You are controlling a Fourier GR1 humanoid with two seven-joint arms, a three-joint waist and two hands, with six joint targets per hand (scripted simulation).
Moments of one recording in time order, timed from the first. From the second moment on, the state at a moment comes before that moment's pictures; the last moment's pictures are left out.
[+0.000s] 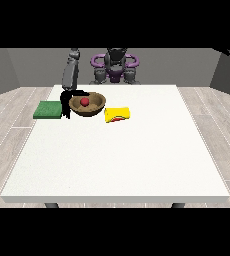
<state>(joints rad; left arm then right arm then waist) -0.69 0.63 0.43 -1.25 0.48 -0.32 0.15 -0.41 -0.19 -0.37 -0.78 -0.27 0.19 -0.40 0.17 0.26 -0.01</state>
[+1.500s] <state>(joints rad) -0.59 0.78 0.56 -1.01 0.53 -0.45 0.06 -0.49 -0.45 -0.32 -0.86 -0.21 0.00 0.09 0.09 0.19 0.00</state>
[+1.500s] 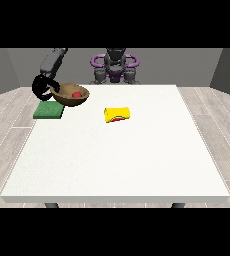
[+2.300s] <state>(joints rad) -0.59 0.82 0.60 -1.10 0.52 -0.40 -0.05 -0.59 -0.66 -0.44 -0.63 -0.23 0.15 -0.15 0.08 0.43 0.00</state>
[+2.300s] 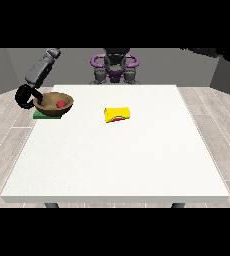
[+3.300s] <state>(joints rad) -0.48 0.82 0.65 -1.26 0.64 -0.38 0.04 -0.62 -0.72 -0.42 -0.40 -0.16 0.22 -0.31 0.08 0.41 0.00</state>
